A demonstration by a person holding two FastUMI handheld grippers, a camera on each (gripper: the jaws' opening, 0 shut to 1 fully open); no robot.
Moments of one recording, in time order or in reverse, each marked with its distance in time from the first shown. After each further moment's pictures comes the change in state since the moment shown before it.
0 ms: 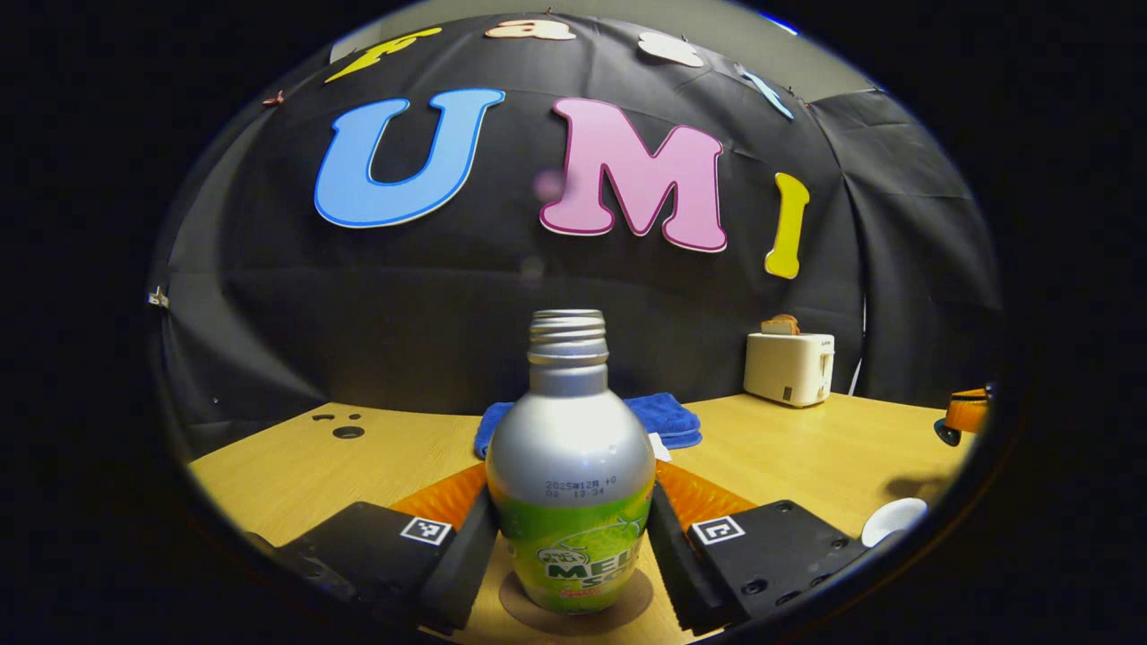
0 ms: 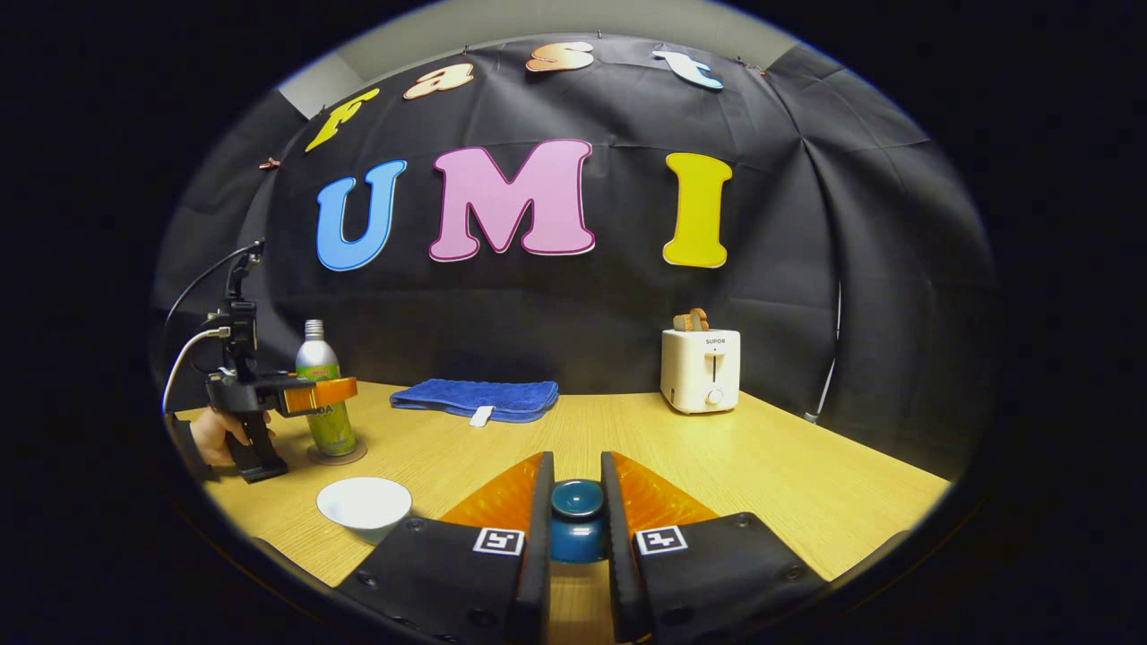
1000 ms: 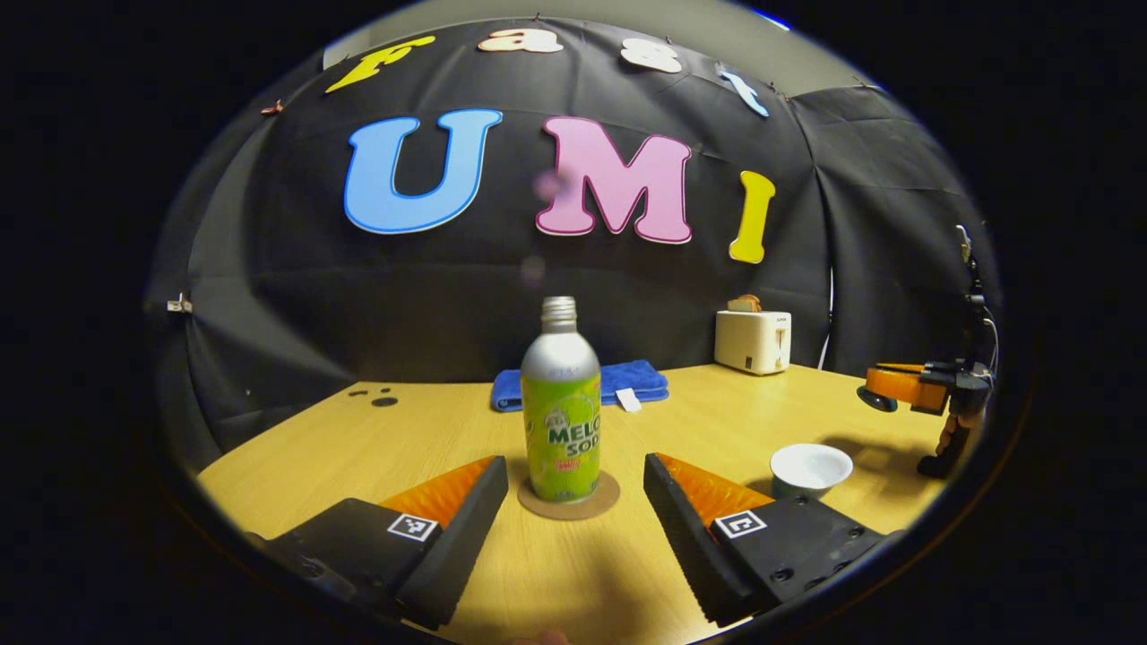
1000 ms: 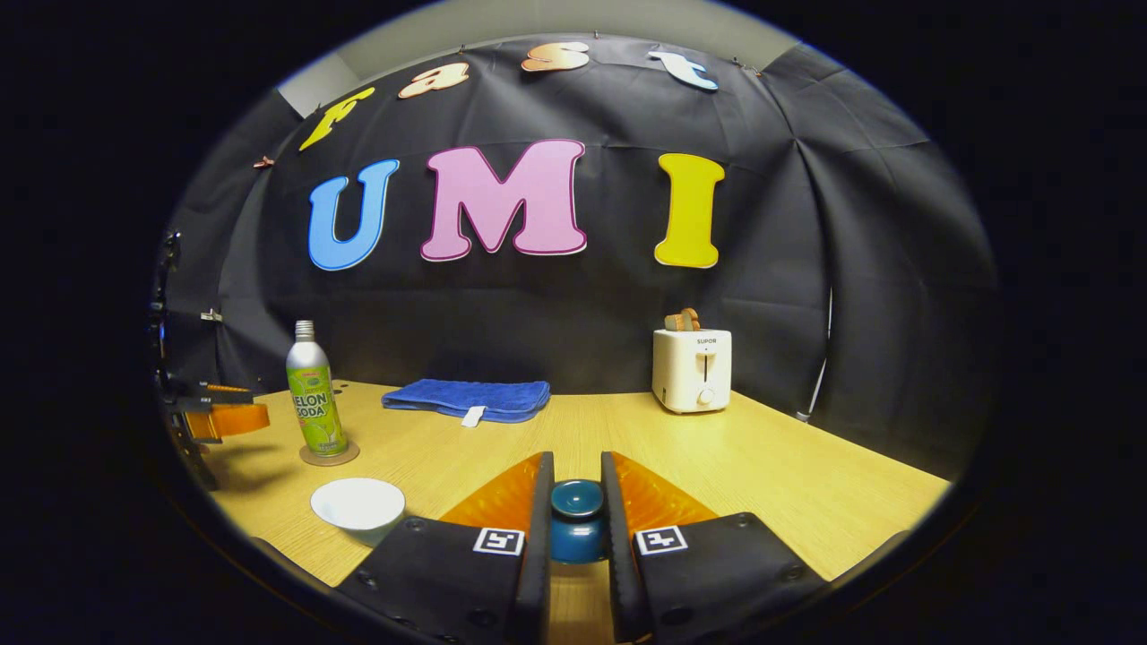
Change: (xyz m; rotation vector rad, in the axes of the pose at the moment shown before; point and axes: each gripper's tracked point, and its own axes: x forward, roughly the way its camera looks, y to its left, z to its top) left arm -0.144 -0.005 -0.019 0.010 0.060 0.000; right arm -0.005 -0.005 0.000 -0.001 -0.003 -0.034
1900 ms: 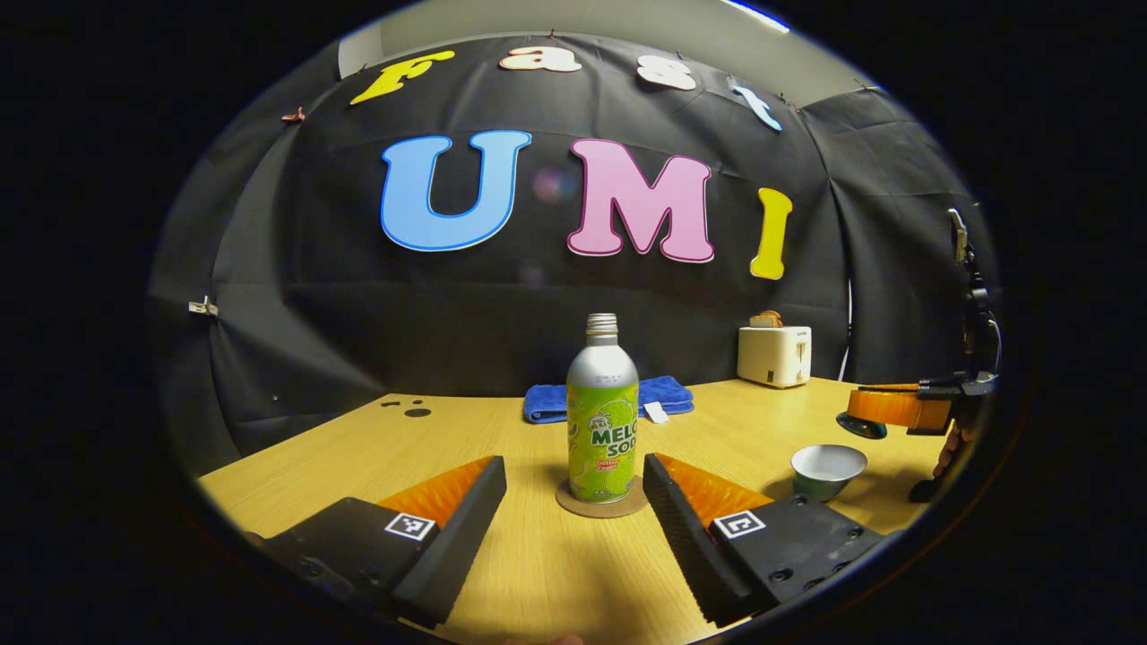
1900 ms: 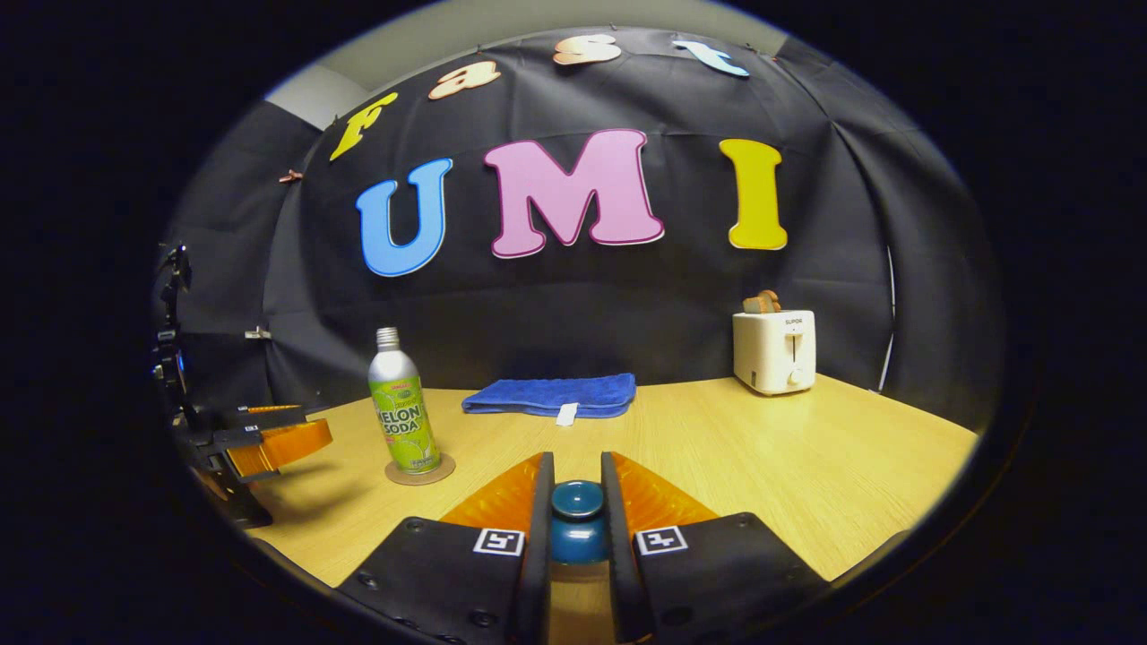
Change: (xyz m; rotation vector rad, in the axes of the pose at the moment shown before) left arm -0.010 0.023 0.008 0.003 -0.048 0.067; right arm 0.007 0.128 -0.009 0.023 0.036 0.180
